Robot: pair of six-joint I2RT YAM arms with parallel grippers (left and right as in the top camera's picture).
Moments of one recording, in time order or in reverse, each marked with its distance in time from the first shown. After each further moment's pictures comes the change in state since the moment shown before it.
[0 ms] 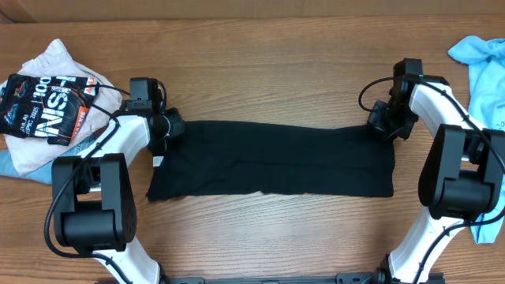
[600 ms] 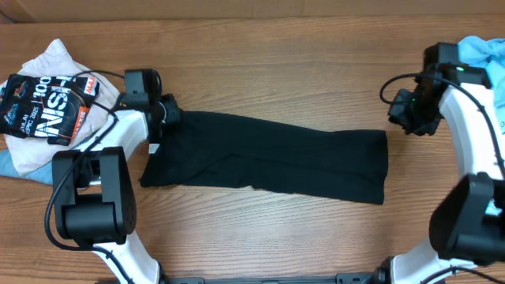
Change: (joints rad) left arm 0.018 0.039 0.081 0.108 -0.047 0.074; right arm -0.042 -0.286 0.062 -0.219 -0.027 -0.024
